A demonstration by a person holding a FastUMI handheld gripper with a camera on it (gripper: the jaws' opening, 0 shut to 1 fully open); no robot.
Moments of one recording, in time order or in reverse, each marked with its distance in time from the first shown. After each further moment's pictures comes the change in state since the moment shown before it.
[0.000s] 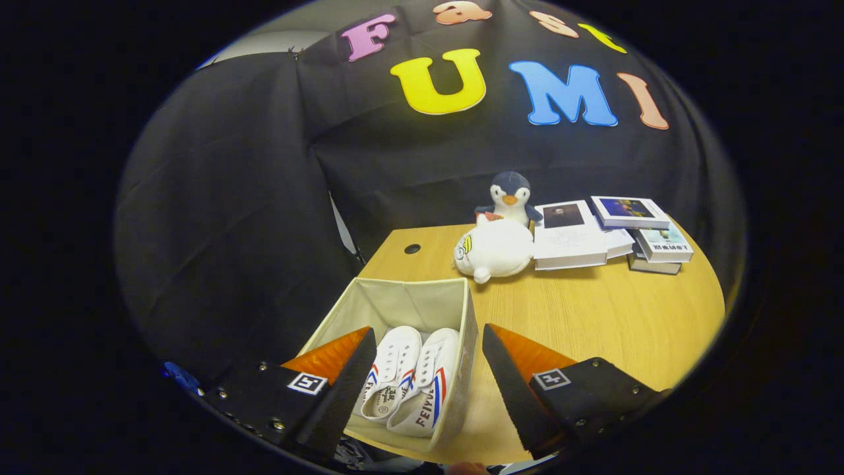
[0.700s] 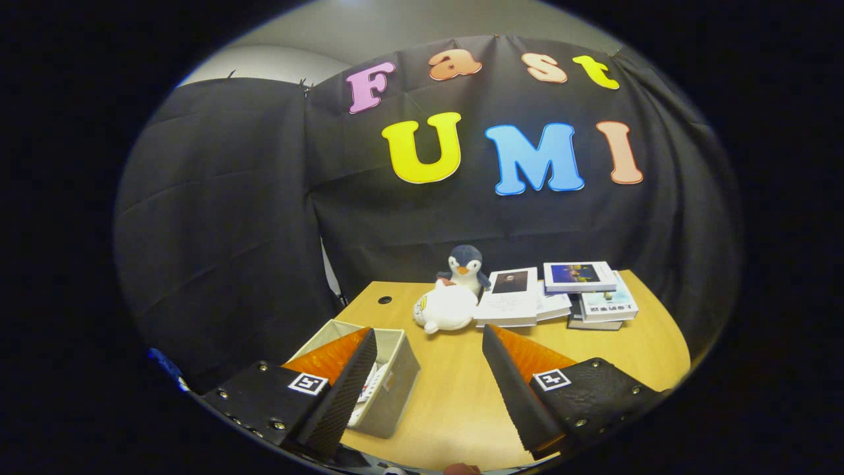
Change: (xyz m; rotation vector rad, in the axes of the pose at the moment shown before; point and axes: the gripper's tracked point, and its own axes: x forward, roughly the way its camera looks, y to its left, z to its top) arm -0.124 -0.101 0.075 -0.097 -0.228 -0.087
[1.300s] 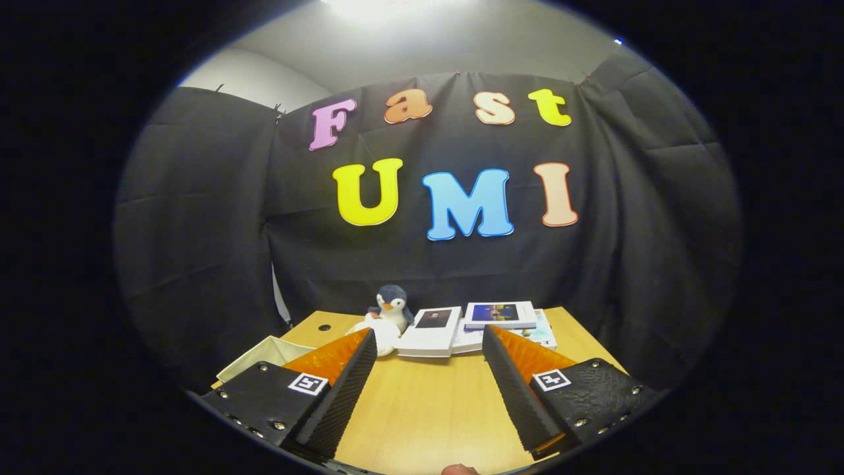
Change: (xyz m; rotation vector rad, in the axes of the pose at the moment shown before) arm -0.068 -0.132 0.038 -0.026 -0.172 -0.205
